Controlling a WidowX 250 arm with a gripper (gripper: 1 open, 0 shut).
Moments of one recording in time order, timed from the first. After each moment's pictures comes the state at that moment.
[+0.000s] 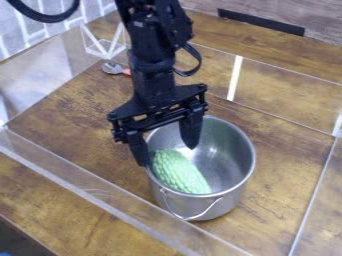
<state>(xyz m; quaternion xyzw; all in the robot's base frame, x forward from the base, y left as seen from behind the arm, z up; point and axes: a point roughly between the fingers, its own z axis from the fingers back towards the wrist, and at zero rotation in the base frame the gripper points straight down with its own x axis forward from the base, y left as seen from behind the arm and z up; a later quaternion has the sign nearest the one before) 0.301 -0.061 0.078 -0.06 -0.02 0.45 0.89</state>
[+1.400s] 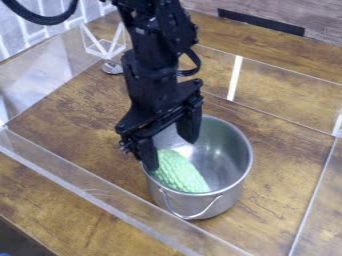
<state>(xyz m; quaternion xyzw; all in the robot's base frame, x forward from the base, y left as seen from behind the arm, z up) 0.295 -0.067 0.084 -0.06 -0.06 0.57 0.82</state>
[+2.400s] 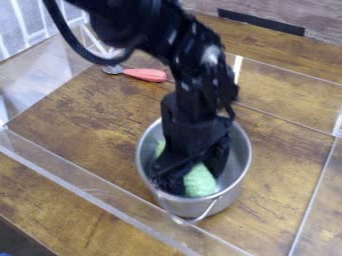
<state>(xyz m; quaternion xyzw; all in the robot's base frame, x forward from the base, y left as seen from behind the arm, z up) 0.304 -0.098 0.029 -0.04 -0.08 0.53 0.84</state>
